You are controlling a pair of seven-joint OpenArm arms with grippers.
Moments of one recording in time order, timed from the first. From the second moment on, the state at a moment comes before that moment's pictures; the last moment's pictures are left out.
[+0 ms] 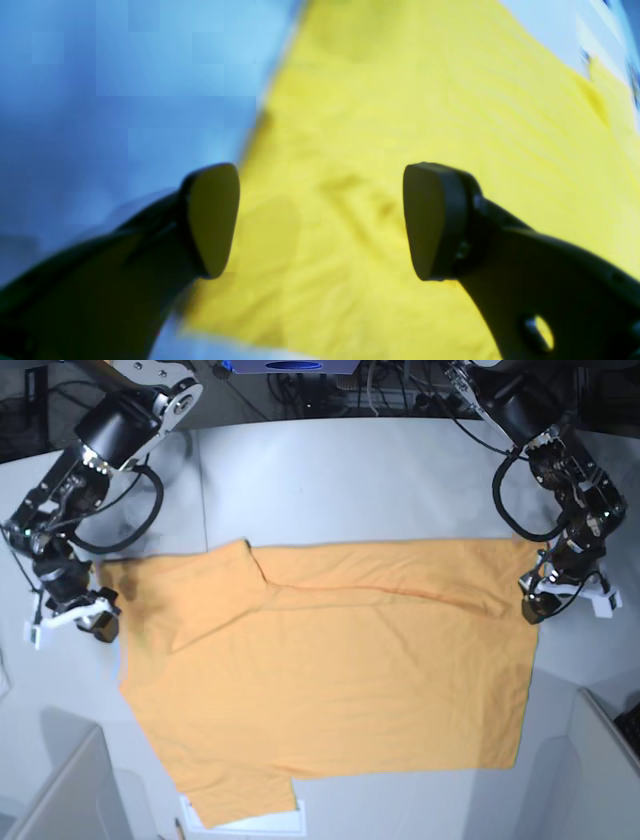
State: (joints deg) left arm -1.8 -6.5 -45.5 89.1 -30.8 -16.1 54.7; right arm 9.1 0.1 44.2 91.8 23.7 25.8 -59.0
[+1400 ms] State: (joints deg) left arm 4.2 -5.2 -52.2 77.8 -47.9 -16.9 54.4; right arm 4.5 -4.3 51.0 75.6 33.4 11.0 -49.4
